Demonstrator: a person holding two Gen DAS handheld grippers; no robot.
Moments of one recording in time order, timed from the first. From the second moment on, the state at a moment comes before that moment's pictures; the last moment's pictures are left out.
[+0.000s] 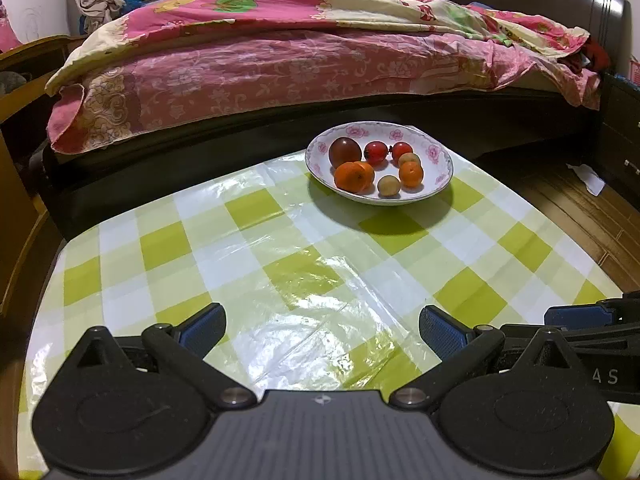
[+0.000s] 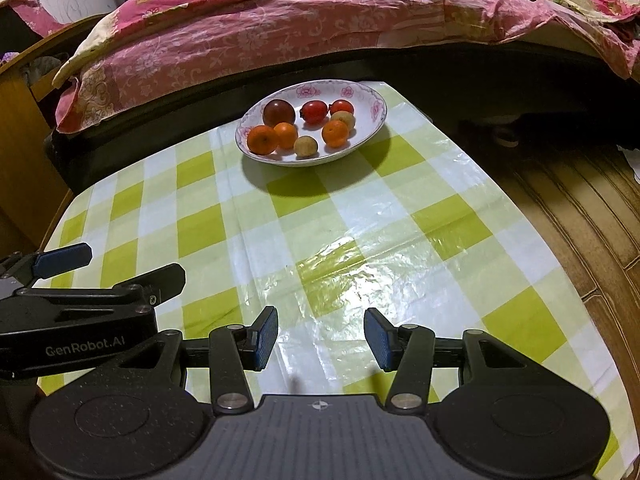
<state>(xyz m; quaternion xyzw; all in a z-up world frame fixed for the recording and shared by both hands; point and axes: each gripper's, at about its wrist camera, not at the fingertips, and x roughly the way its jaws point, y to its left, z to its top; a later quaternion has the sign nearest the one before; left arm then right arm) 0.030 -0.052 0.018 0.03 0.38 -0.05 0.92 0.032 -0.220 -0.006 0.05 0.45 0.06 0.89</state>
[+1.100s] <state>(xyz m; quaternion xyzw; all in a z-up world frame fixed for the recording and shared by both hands) 0.020 -0.054 0.009 0.06 0.39 -0.02 0.92 0.025 -0.214 -0.013 0.03 0.46 0.07 0.89</state>
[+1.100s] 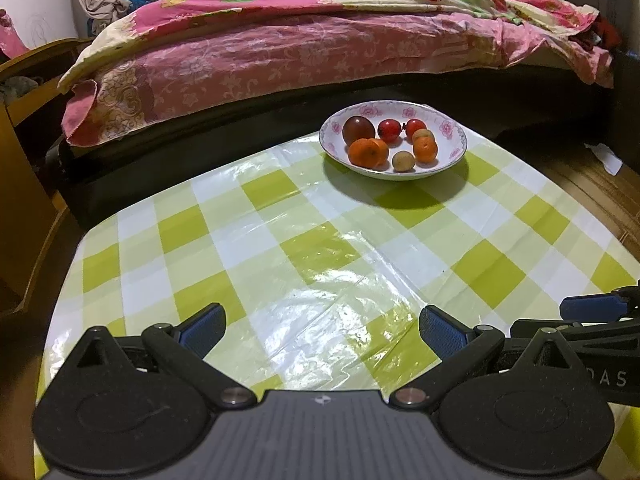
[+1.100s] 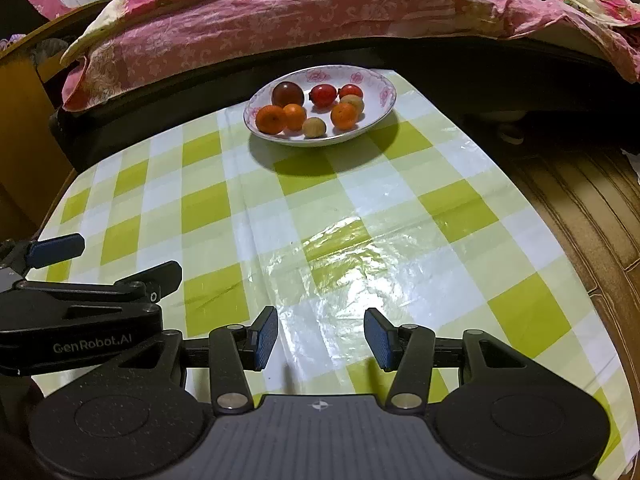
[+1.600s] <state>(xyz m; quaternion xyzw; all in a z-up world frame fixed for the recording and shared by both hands) 0.013 -0.053 0.007 0.06 0.40 -0.02 0.92 0.021 -0.212 -0.014 0.03 0.46 0.07 0.88</state>
